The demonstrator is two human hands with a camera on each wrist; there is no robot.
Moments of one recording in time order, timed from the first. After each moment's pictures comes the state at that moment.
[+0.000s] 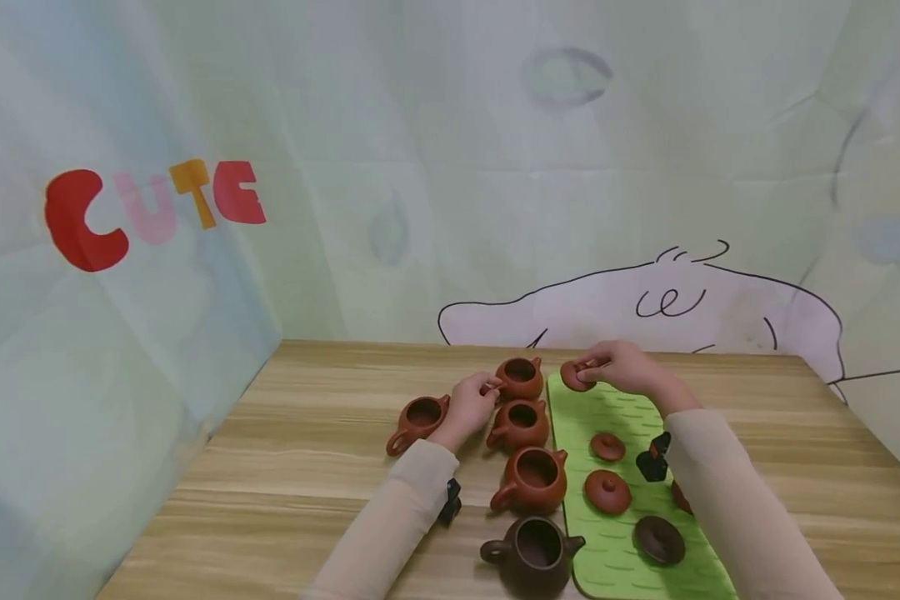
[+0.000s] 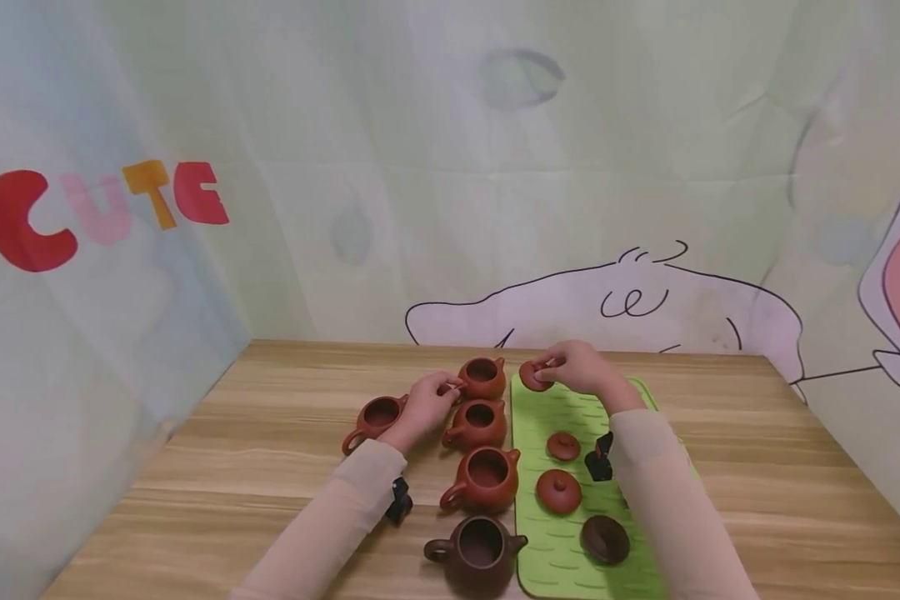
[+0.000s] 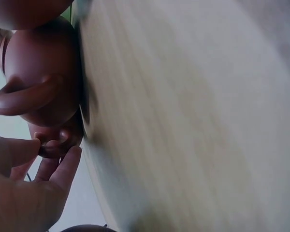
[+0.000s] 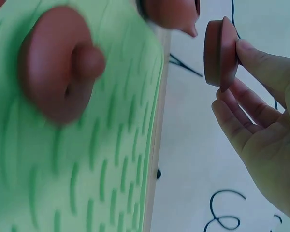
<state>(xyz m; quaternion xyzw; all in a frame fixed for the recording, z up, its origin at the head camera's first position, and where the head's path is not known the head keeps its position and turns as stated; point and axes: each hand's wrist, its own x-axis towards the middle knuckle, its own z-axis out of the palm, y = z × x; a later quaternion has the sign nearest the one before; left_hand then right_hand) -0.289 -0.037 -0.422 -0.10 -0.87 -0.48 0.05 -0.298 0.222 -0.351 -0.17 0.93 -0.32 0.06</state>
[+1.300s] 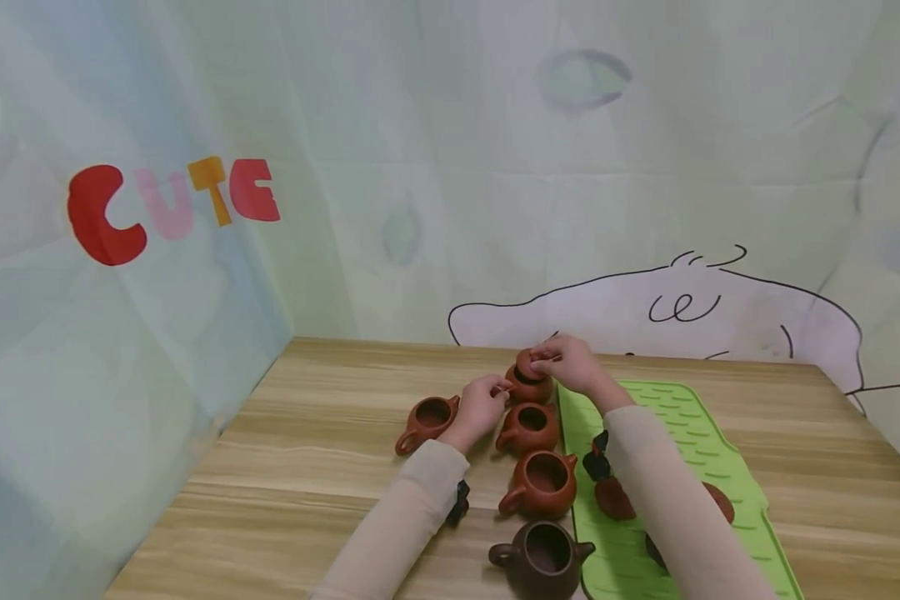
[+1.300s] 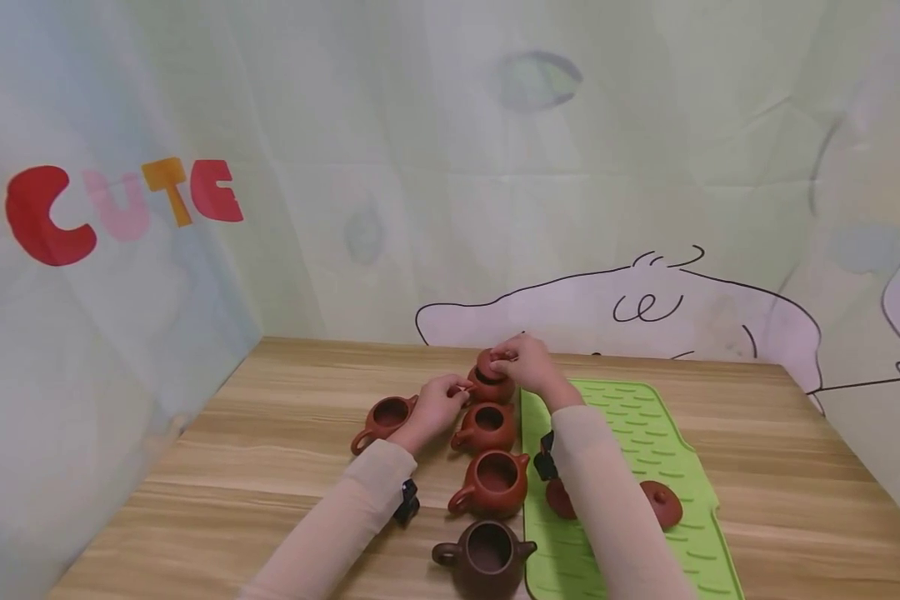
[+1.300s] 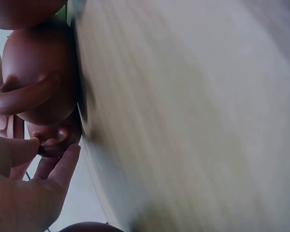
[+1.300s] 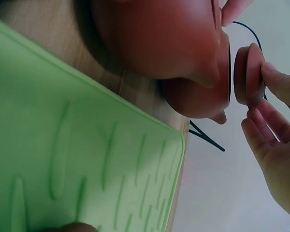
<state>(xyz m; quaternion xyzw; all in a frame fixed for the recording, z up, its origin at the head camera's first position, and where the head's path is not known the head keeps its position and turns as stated) -0.289 -0.038 -0.421 -0.11 -0.88 -0.46 0.05 -0.329 0.146 -0.377 -0.20 0.91 -0.37 -0.02</state>
